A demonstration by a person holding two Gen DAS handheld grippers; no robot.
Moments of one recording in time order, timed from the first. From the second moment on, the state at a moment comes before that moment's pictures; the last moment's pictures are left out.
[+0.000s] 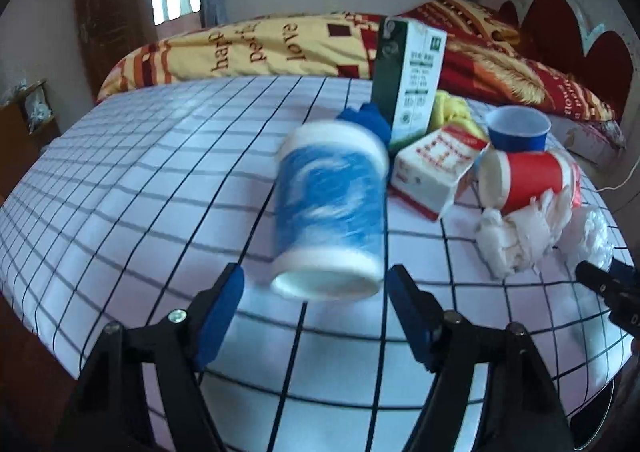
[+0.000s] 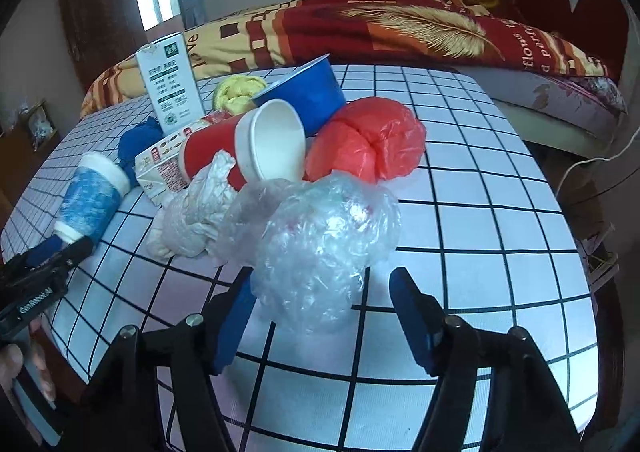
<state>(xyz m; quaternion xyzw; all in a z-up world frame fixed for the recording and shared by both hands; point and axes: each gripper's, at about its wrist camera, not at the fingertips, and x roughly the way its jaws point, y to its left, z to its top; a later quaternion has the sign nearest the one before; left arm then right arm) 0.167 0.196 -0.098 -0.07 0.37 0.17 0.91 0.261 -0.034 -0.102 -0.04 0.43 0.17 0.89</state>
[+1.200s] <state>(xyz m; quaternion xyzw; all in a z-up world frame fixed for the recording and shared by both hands) 0.141 0.117 -0.053 0.02 0.32 0.05 0.95 0.199 -0.048 -0.057 -0.10 0.37 0.14 0.91</state>
